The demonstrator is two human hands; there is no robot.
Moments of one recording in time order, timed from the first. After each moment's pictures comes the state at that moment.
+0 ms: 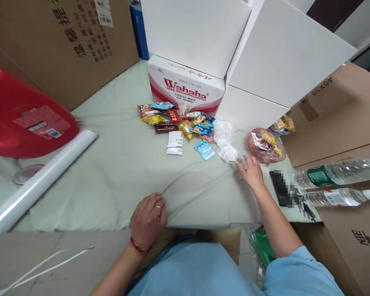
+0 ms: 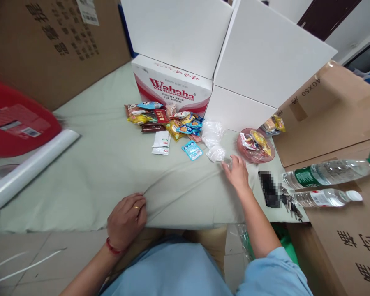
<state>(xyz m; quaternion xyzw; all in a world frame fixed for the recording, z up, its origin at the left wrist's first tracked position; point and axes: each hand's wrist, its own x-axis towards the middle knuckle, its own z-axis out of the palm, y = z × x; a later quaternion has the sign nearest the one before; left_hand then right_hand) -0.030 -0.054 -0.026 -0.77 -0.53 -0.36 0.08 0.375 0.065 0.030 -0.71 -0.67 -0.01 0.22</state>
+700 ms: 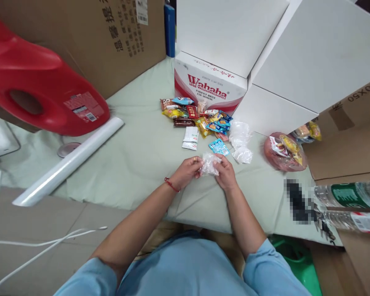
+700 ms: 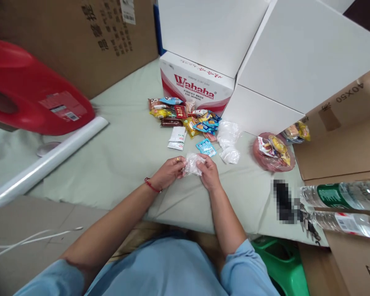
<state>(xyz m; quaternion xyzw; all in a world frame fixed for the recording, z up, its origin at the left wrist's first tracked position) 0.031 0.066 0.012 -0.33 -0.39 -0.46 -0.73 0.209 0.075 0.002 -0.43 -0.44 0.61 0.50</state>
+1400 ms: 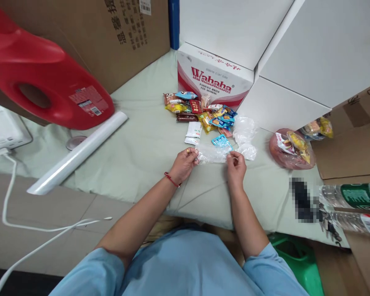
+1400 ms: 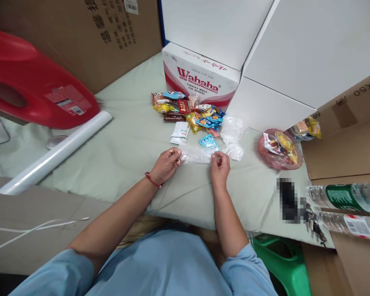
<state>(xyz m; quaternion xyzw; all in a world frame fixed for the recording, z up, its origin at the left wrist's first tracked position) 0.029 0.071 -0.004 -0.24 -0.38 -0.59 -0.67 0.236 0.071 -0.005 -0.61 -0.52 0.28 0.54</state>
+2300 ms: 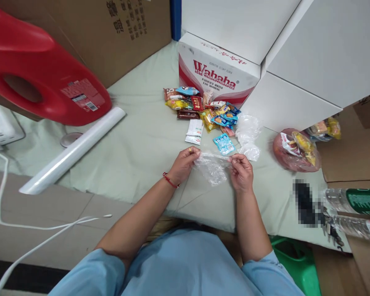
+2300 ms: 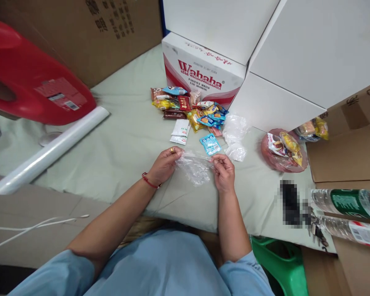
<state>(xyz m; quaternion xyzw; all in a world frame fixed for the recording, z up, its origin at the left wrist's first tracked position) 0.022 0.067 0.003 -0.32 -0.38 -0.57 -0.65 0.241 0.065 0.018 -0.46 -0.43 0.54 0.55</state>
